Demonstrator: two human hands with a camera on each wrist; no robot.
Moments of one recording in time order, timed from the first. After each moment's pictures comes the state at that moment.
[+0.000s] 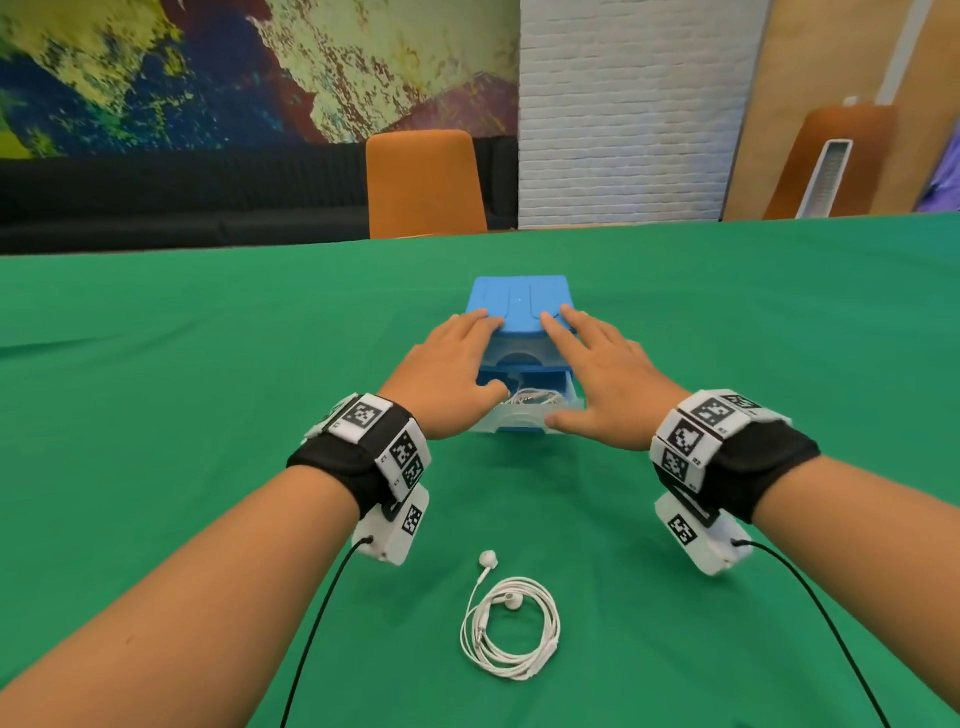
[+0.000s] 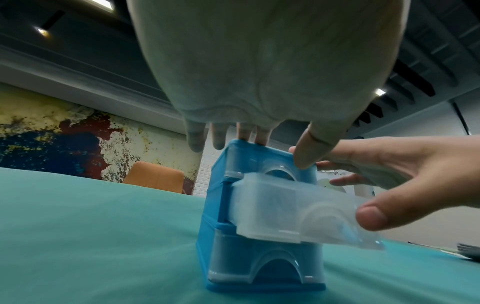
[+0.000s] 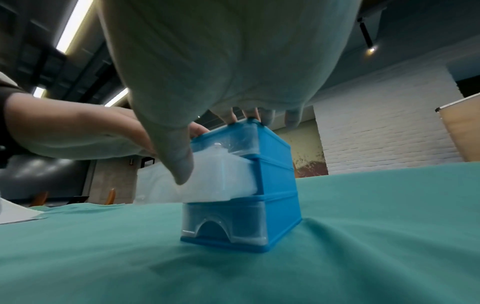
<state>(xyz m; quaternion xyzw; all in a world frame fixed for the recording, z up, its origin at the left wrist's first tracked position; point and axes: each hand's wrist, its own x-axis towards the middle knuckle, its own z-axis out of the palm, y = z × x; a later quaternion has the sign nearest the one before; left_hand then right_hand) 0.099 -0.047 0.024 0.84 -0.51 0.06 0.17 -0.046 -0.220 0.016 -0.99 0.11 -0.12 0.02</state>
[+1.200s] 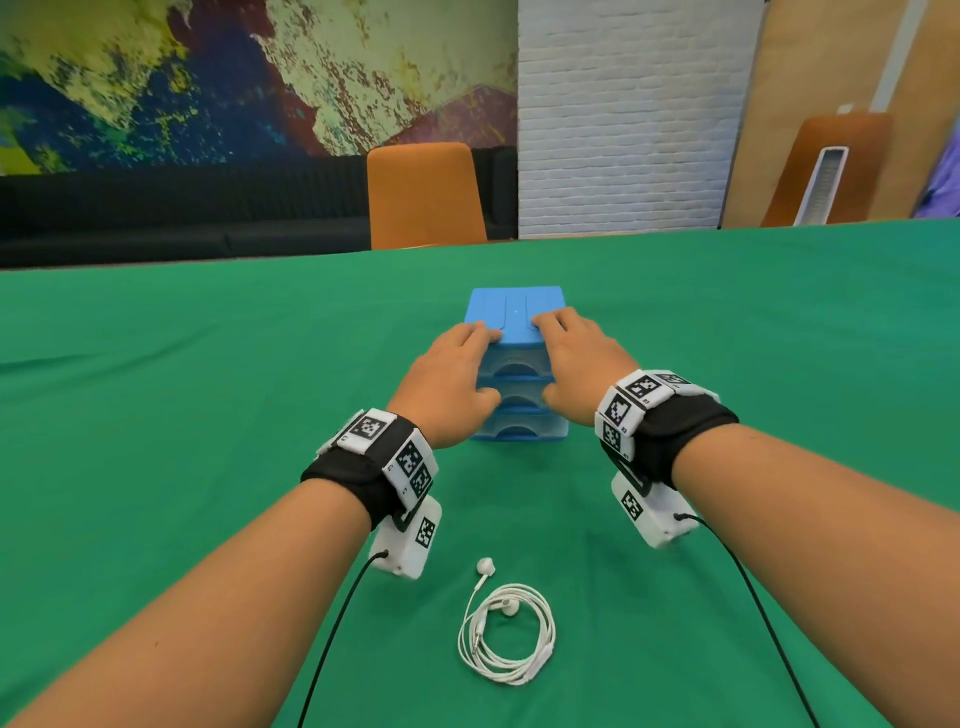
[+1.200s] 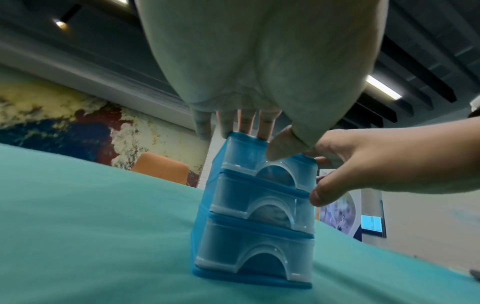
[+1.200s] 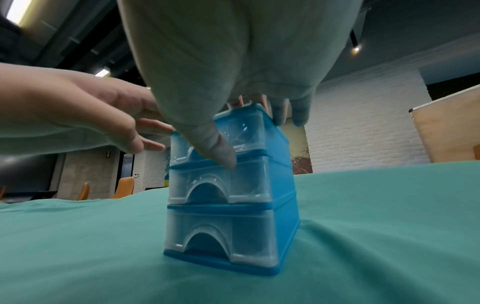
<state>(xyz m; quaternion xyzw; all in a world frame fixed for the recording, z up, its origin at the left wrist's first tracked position) 0.093 -0.053 0.022 0.83 -0.49 0.07 0.24 -0.010 -0.214 0.032 -0.97 0.19 -0.14 0.03</state>
